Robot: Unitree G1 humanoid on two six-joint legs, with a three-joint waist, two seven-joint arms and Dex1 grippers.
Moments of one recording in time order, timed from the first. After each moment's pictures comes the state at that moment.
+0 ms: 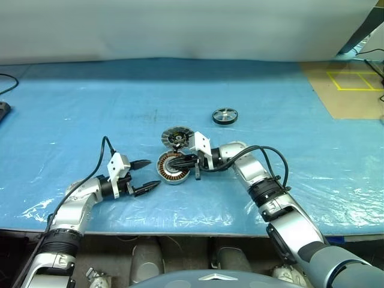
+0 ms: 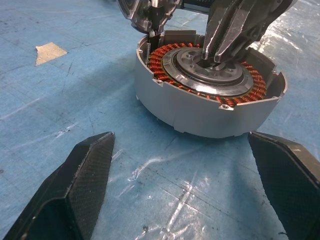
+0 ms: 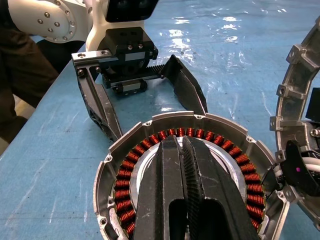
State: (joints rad) left arm -0.16 0.49 0.01 0.30 -0.34 -0.05 -1.14; right arm -0.67 -0.19 0.32 0.54 0.10 0.02 1.23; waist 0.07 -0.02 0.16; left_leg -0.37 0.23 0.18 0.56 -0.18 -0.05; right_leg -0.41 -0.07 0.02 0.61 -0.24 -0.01
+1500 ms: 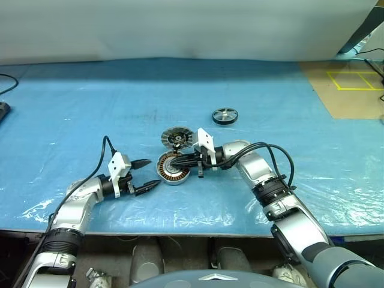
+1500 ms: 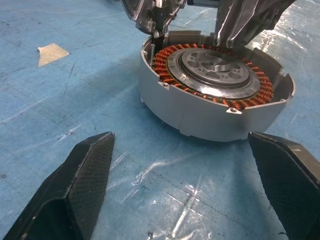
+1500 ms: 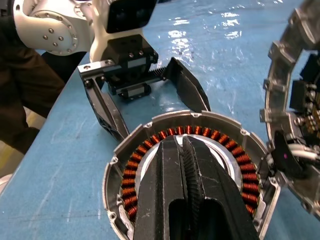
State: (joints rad) left arm -0.17 0.49 0.01 0.30 -0.33 -0.05 -1.13; right arm -0.66 -0.22 0.33 0.47 0.15 0.17 1.22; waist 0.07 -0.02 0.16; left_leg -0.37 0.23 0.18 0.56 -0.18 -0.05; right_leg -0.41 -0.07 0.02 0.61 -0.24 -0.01
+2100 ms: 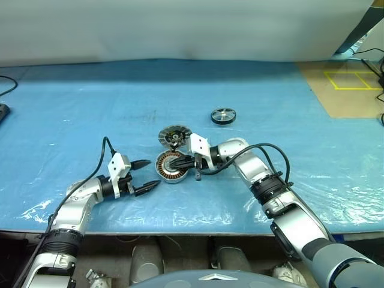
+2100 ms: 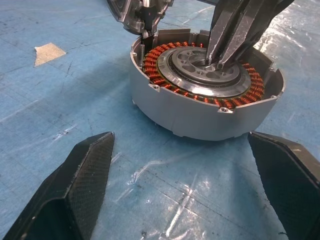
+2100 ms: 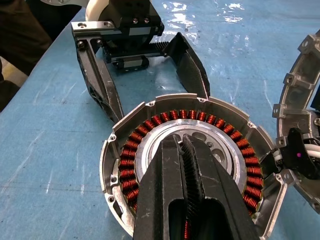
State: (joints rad) left arm -0.16 0.49 0.01 0.31 -0.33 -0.05 -1.13; right arm -0.69 -0.24 0.41 0.48 0.03 0.04 1.18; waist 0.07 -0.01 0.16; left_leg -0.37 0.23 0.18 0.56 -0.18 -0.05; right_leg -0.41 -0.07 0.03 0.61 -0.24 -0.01
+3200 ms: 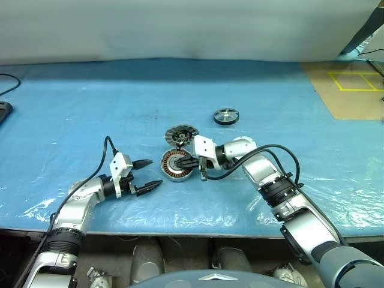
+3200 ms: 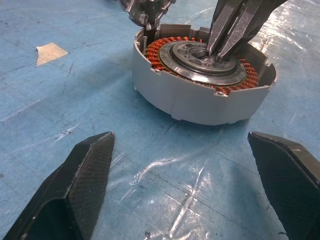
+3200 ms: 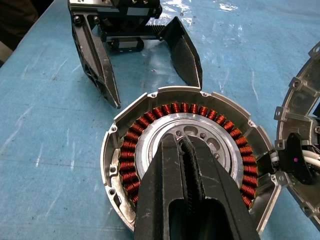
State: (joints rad) left arm -0.17 0.48 0.00 0.31 -0.33 -0.05 -1.13; right arm -0.66 -0.32 0.42 0.34 0.01 0.09 1.16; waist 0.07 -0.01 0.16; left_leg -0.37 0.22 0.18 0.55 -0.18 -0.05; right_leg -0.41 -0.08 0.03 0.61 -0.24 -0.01
